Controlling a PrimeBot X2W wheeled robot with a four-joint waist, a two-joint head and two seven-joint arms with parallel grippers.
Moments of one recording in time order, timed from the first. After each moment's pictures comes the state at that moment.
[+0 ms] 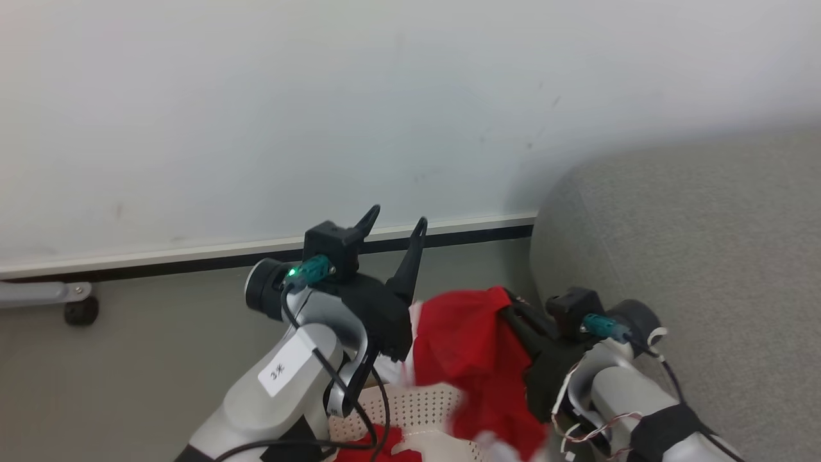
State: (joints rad) left arm -0.73 0.07 -0.83 0.63 -0.76 0.12 -0.19; right arm -0.65 -0.11 0.80 0.87 0.41 0.12 -0.25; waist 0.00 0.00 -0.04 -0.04
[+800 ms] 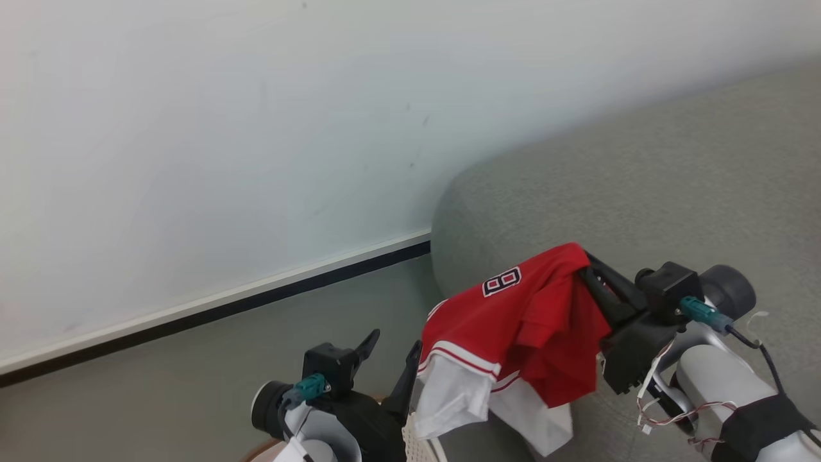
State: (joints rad) left arm -0.46 0.10 -0.86 0.61 -0.79 0.09 -0.24; right arm -0.58 -0.35 0.70 0.58 0.37 0.10 -0.25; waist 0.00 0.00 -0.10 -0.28
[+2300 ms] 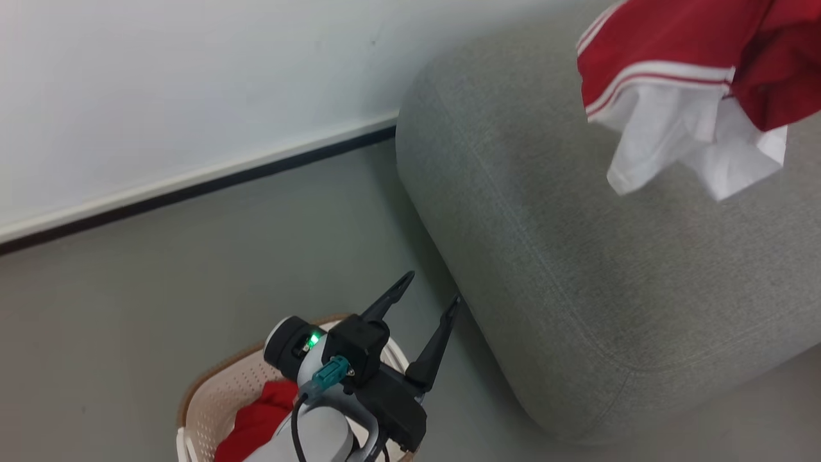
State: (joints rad) left arm -0.50 0.16 -0.88 0.36 -0.59 0.11 -0.25; right arm -1.10 -0.59 0.44 0.54 0.43 0.09 -0.16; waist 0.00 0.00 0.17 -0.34
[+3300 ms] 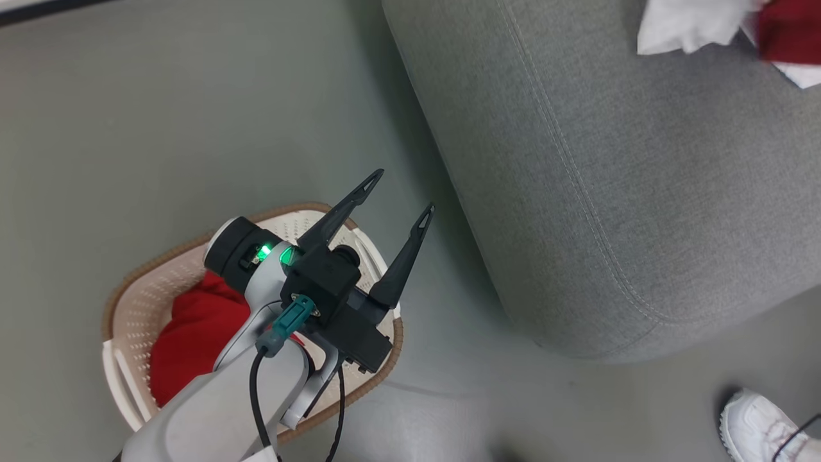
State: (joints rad) left arm -0.66 0.29 -0.82 0.18 -0.44 0.12 -0.19; right arm -1.24 -0.50 0.29 0.92 0.56 0.06 -0.22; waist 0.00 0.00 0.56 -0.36
